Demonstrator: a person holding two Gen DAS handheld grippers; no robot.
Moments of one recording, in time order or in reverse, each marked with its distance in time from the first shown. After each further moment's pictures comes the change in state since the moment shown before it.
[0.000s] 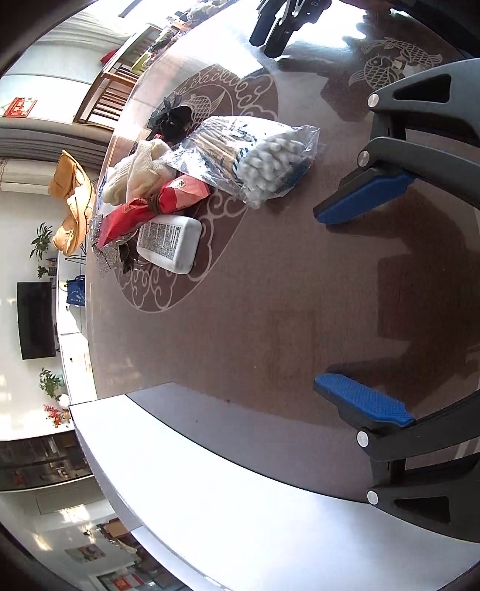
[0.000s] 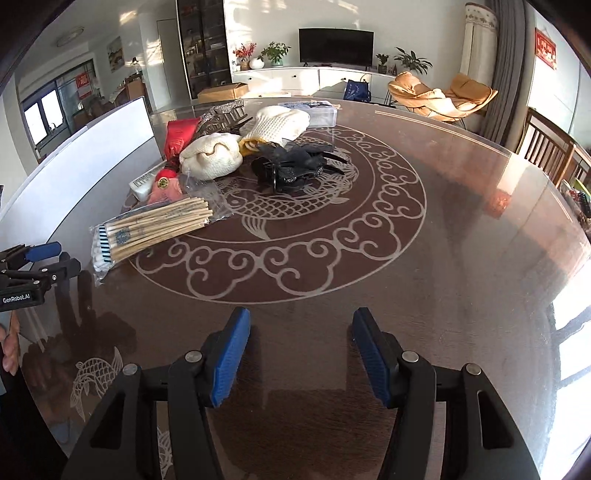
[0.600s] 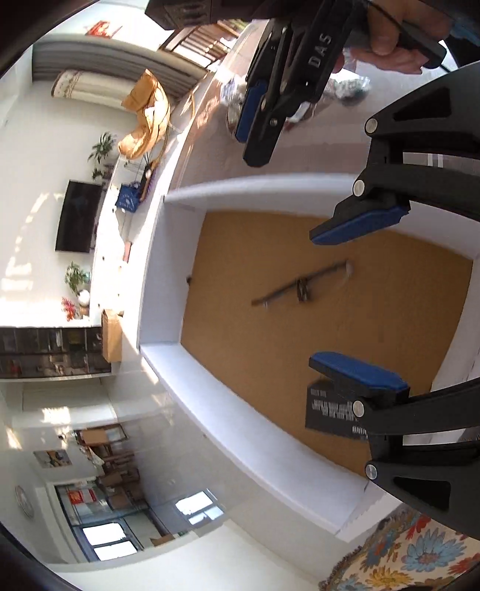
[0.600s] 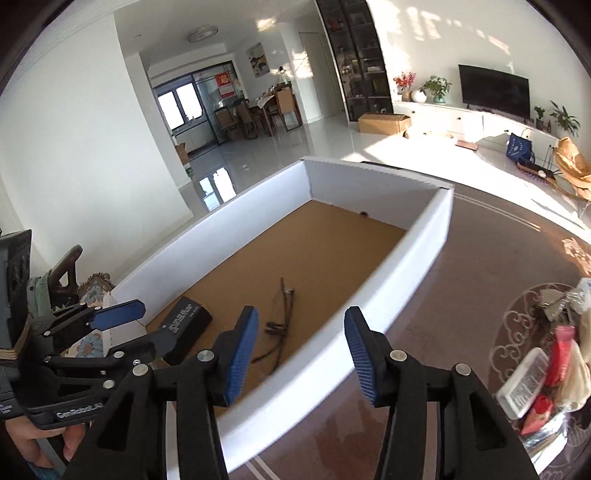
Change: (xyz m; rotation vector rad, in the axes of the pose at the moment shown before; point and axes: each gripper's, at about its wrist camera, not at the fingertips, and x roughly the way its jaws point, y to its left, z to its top) left arm -0.152 0.181 0.012 -0.217 -0.133 0.123; right arm -0.003 0.323 0.157 -0.205 -0.133 0.482
